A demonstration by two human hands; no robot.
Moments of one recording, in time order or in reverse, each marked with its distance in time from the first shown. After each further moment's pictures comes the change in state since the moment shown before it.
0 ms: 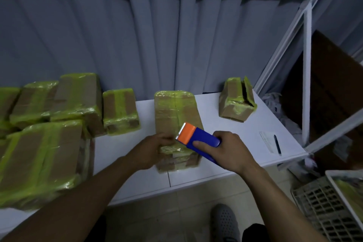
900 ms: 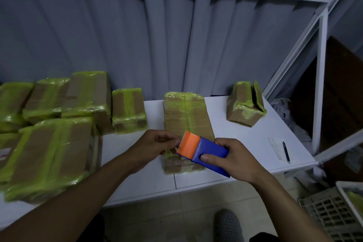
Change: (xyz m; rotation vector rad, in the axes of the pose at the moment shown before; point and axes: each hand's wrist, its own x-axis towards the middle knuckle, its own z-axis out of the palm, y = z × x) left_hand -0.035 0.064 -0.048 -0.822 0.139 -0.280; right_hand -0.008 -0.010 0.001 0.348 -0.185 -0.163
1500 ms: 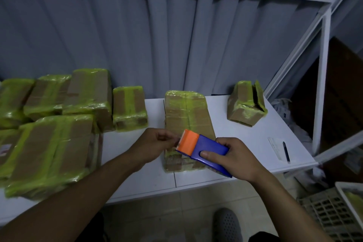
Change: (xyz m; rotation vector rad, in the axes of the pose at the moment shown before) left_hand 0.006 -0.005 0.003 0.109 0.140 -0.041; right_hand 0.002 0.000 0.002 -0.016 0.025 0.015
